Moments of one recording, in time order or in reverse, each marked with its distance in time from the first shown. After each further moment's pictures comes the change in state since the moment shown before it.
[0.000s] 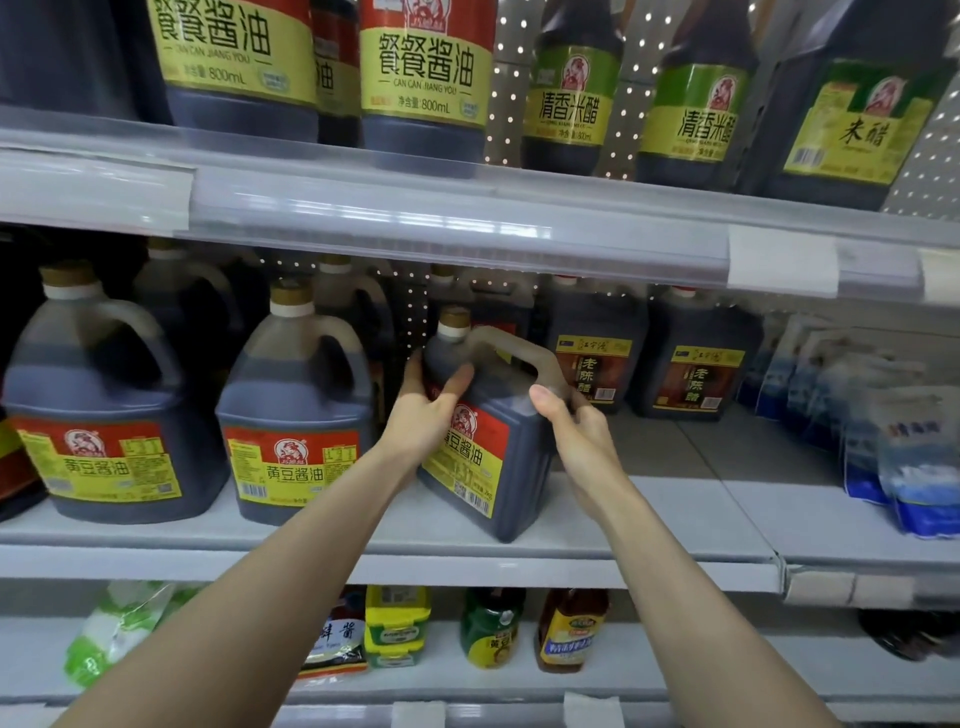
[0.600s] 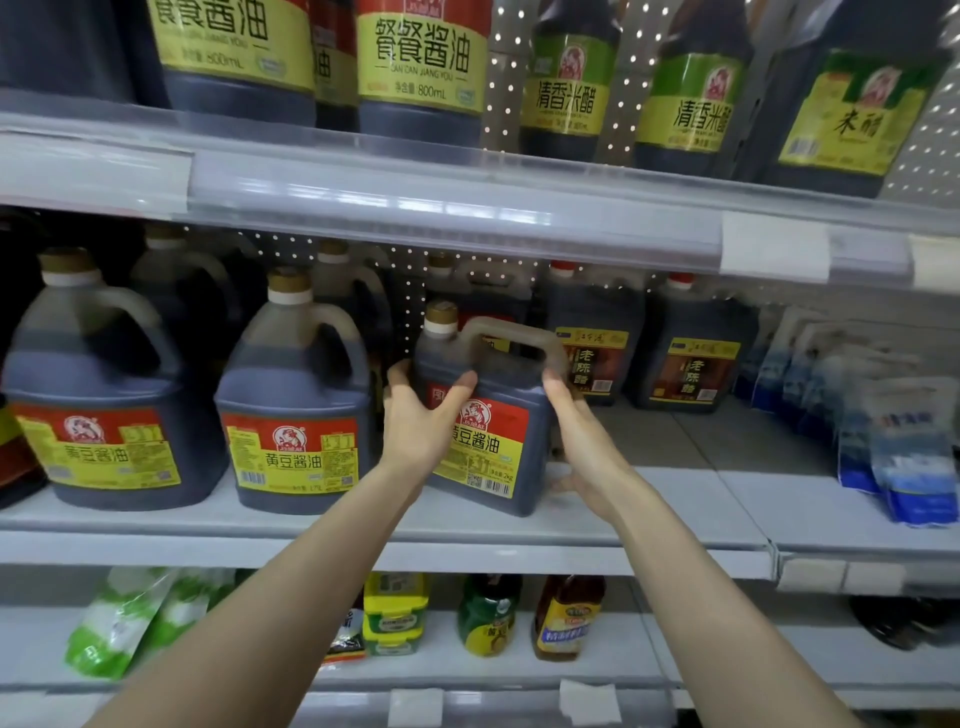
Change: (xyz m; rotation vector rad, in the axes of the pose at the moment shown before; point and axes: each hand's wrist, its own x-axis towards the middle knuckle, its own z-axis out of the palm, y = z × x) left_hand -0.017 -0.016 0.008 -0.022 0.136 -0.045; right_hand -0.015 -0.009 -0.003 -0.060 -0.061 0.262
